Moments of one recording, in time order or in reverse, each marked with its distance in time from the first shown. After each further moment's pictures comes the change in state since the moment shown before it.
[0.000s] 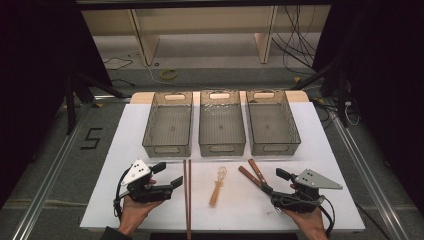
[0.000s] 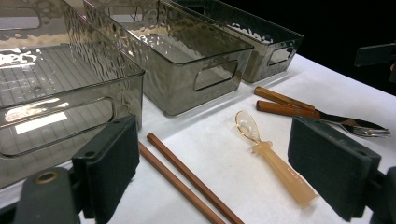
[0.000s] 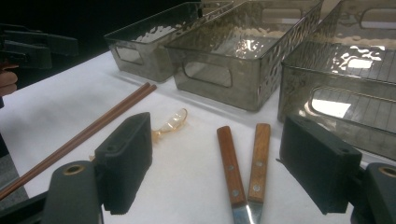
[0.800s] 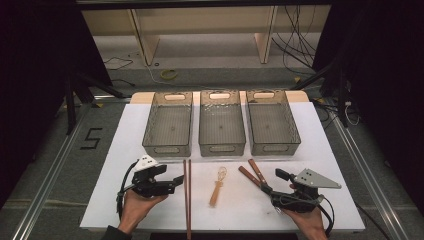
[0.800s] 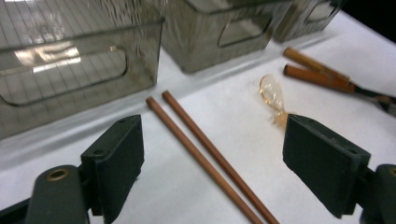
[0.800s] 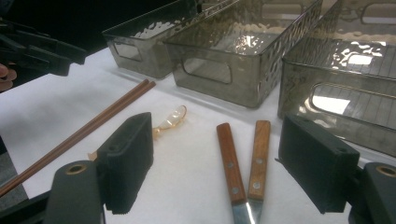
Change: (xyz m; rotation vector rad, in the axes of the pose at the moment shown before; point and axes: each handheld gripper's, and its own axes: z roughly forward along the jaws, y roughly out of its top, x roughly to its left) left arm 0.002 0.011 0.018 0.266 0.087 -0.084; right arm 0.000 0.000 0.002 0.018 0.000 0.006
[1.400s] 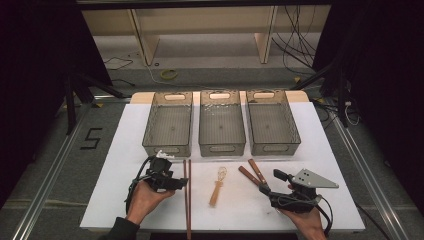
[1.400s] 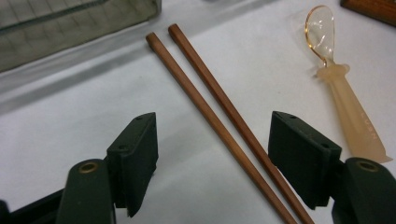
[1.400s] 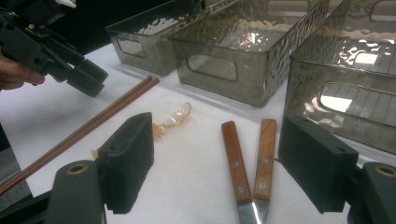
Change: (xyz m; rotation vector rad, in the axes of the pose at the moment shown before) left arm -0.001 0.014 0.036 0.315 0.072 -0.034; right arm 0.002 0.000 0.003 0.009 0.008 -0.011
